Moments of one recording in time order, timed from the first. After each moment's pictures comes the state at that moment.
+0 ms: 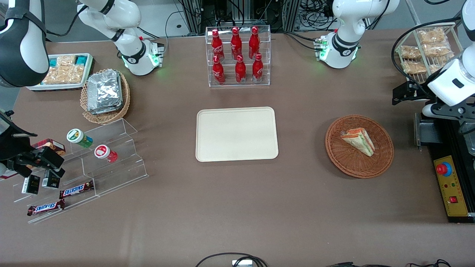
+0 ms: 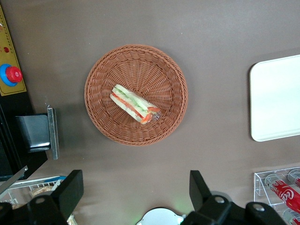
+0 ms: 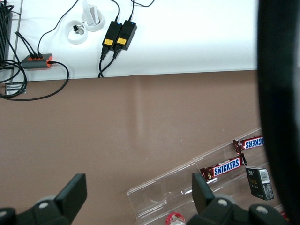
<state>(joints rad) 0.06 0.00 -0.10 -1.61 0.00 1.47 0.11</state>
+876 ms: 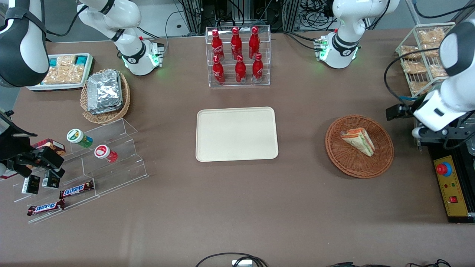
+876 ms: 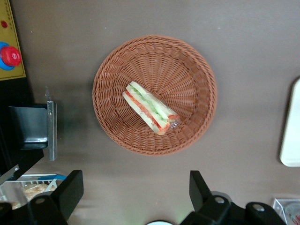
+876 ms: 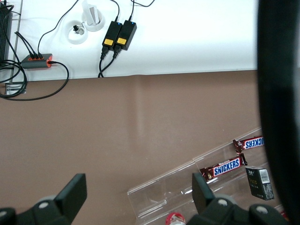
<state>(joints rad) 0.09 0.04 -0.09 -1.80 0.05 1.67 0.00</state>
